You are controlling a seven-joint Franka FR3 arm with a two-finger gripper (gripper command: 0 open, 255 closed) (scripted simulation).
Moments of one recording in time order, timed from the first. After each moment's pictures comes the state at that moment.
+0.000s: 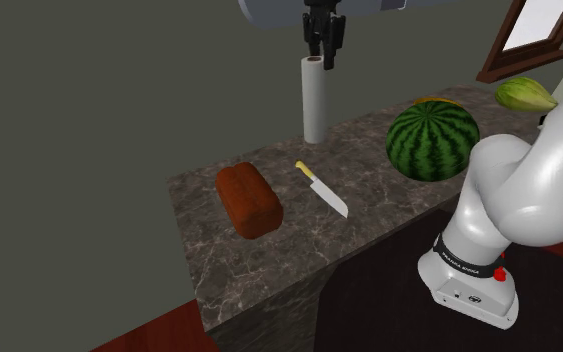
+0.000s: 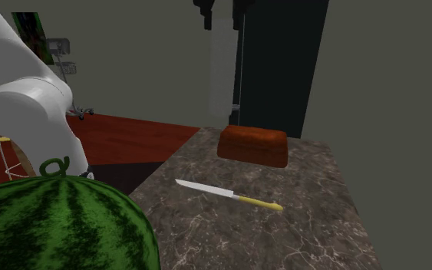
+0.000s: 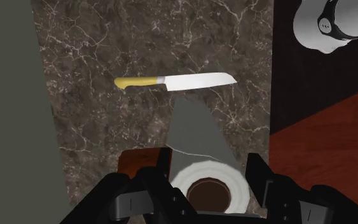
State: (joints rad) arm 0.33 -0.35 -0.26 -1.84 -0.09 1.46 -0.96
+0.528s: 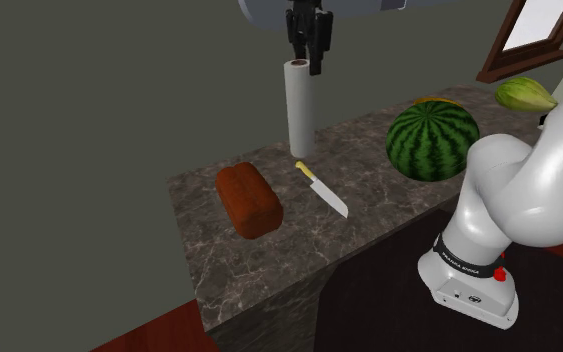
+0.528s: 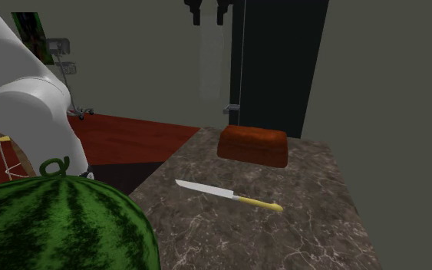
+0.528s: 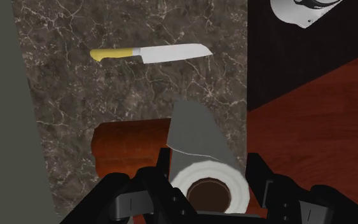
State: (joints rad) arm 0.39 -0.36 -0.13 -1.82 -0.04 1.42 -0.77
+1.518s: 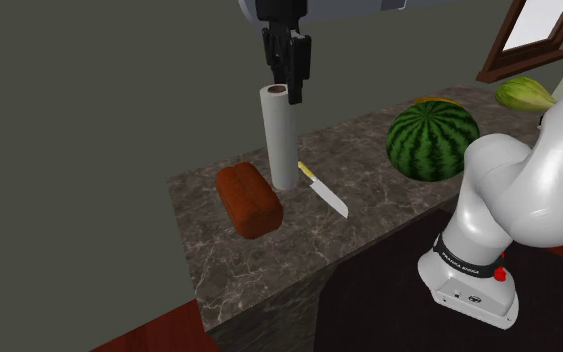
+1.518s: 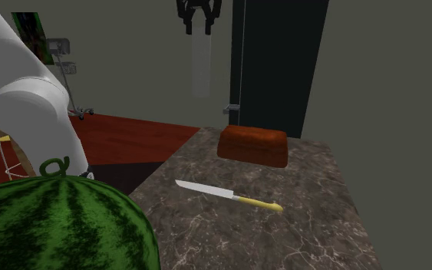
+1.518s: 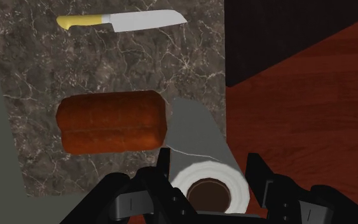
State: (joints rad) arm 0.46 -0.34 0.00 -1.85 0.01 1.46 -0.57
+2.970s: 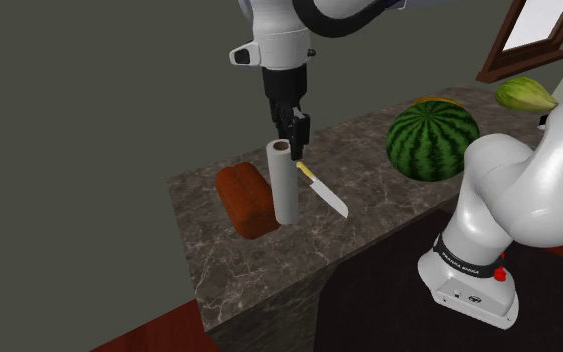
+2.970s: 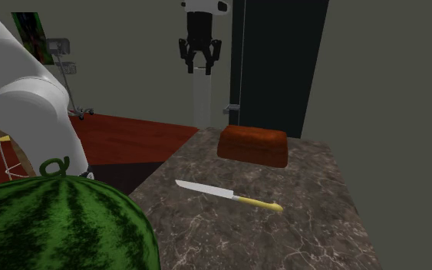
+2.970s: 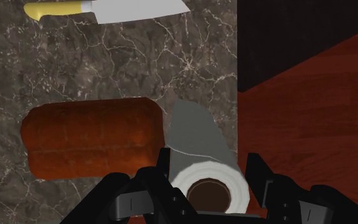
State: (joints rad) arm 0.46 -0.39 0.00 -2.19 0.02 1.76 -0.58
